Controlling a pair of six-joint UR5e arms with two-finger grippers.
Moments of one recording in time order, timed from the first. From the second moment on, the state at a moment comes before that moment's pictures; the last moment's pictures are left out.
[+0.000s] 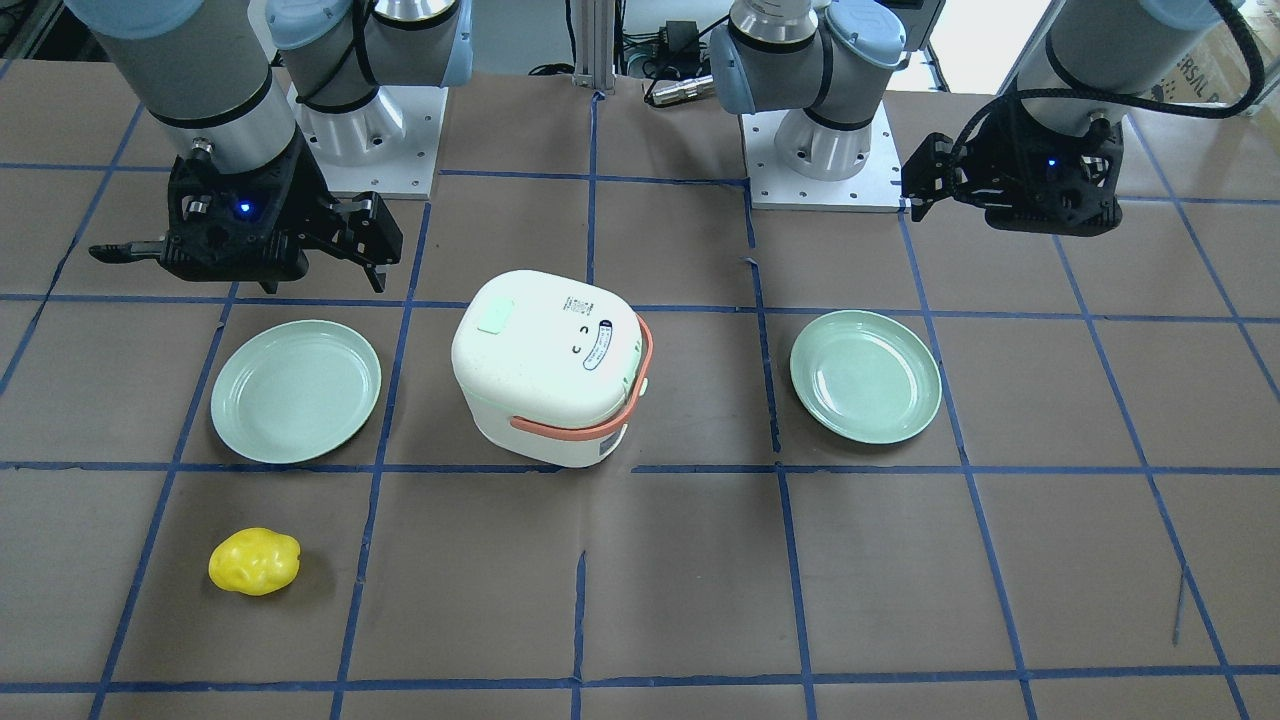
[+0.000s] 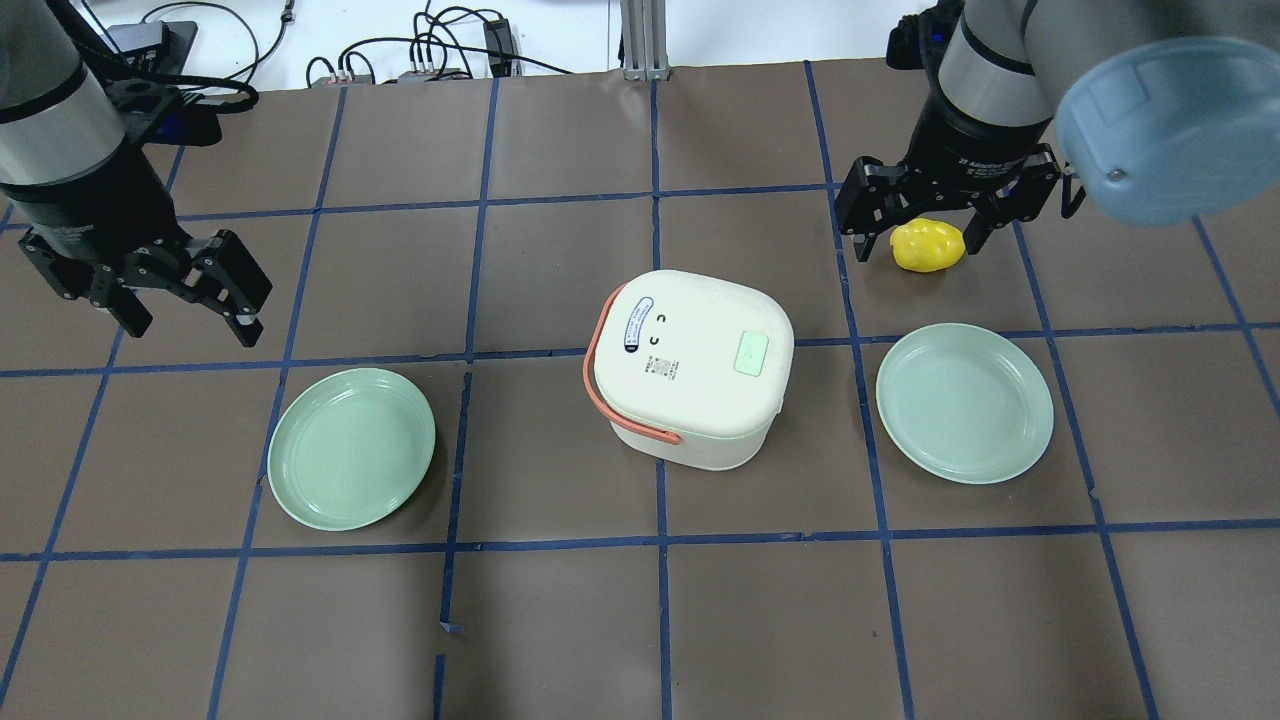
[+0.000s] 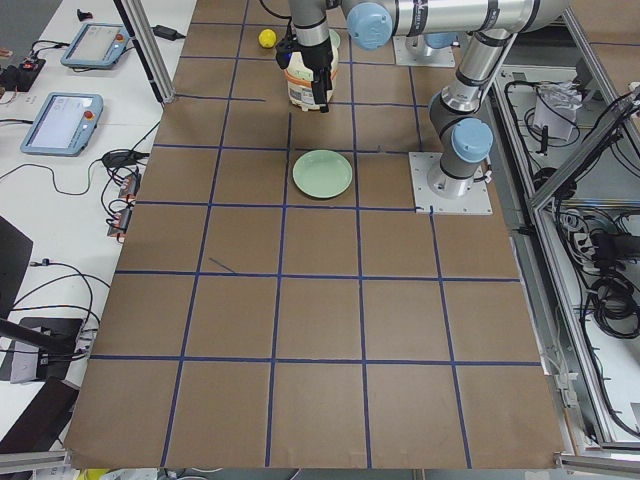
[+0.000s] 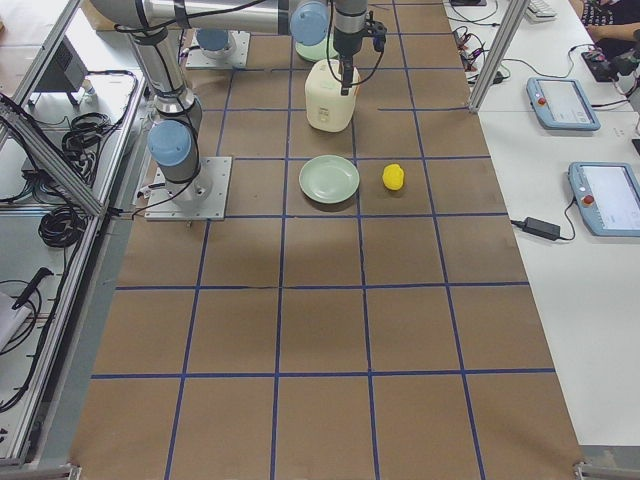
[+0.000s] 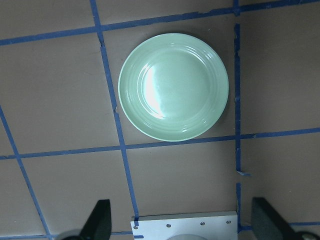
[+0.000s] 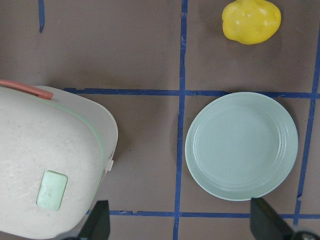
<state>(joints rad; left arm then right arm) -1.38 -1.52 -1.61 -1.78 1.69 0.28 1.60 -1.54 1.62 -1.64 -1.56 0.00</state>
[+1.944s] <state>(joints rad) -1.38 -1.52 -1.61 -1.78 1.69 0.28 1.78 -1.53 1.78 -1.81 -1.46 0.29</state>
